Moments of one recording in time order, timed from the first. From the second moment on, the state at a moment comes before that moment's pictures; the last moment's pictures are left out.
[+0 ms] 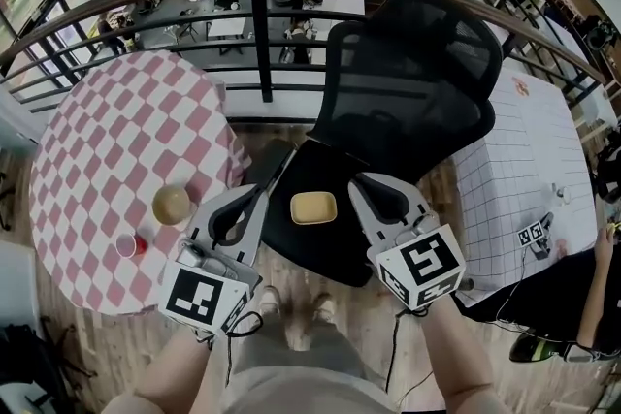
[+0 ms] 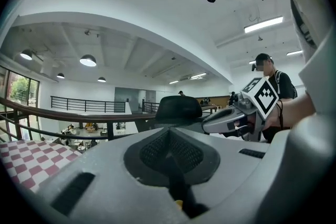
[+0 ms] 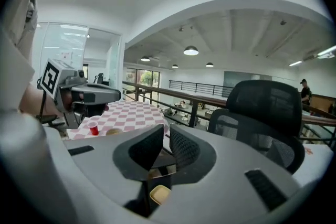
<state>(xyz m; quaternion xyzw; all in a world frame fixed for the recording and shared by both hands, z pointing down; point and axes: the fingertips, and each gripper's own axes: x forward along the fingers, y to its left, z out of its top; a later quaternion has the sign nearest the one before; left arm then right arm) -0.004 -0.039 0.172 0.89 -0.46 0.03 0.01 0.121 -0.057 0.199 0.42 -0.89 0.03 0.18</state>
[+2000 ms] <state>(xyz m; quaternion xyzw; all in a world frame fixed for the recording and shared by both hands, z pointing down) 0.032 -0.101 0.759 0.85 -0.37 0.27 0.24 0.111 -0.079 0.803 0.18 -0.83 0.08 0.53</state>
